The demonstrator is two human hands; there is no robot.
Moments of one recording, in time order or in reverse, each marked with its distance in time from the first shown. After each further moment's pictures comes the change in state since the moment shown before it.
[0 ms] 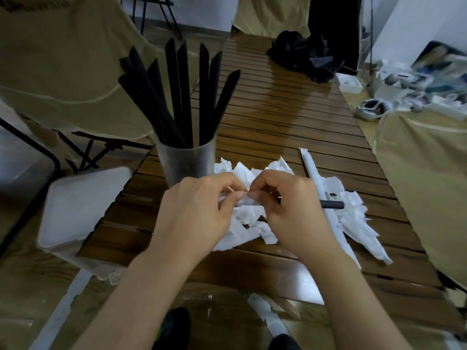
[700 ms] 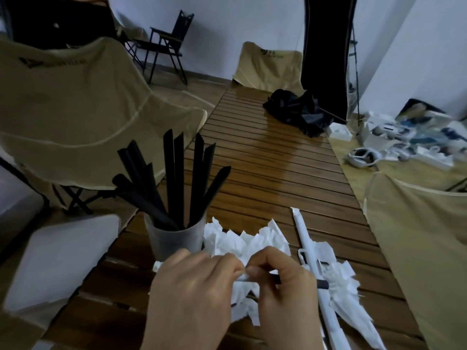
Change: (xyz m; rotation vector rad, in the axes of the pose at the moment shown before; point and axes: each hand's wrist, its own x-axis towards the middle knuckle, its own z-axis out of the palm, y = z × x) left_hand 0.009 0.017 0.002 0.216 0.376 0.326; right_hand -0.001 -0.002 0.004 0.130 0.232 0.118
